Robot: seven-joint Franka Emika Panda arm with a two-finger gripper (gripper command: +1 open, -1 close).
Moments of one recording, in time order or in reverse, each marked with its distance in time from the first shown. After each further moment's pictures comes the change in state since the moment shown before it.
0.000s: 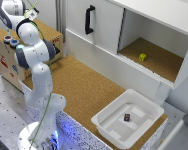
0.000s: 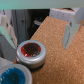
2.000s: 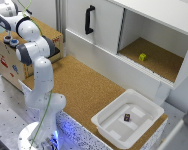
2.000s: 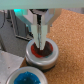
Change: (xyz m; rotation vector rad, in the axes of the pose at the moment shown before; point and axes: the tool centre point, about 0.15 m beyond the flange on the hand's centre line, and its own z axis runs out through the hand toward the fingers) arm 0.014 -0.025 0.020 0.023 -0.098 0.032
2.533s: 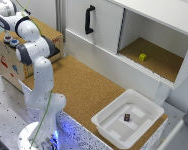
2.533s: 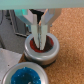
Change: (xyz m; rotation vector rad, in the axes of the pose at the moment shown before) arm -0.001 0.003 0.019 0.013 -0.027 0.036
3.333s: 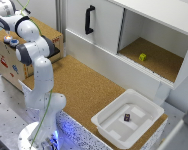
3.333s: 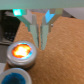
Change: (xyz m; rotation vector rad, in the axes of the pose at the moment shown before) arm -0.029 0.042 -0.053 -0.091 0.022 0.266
